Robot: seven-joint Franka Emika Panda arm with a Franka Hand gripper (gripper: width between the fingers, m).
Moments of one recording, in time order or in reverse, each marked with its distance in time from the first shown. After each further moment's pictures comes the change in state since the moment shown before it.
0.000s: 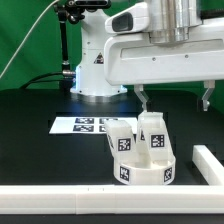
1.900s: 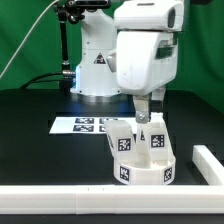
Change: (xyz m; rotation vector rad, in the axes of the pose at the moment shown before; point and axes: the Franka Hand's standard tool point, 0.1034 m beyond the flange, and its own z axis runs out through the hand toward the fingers) arm 0.012 0.037 0.003 -0.178 -0.059 -1.473
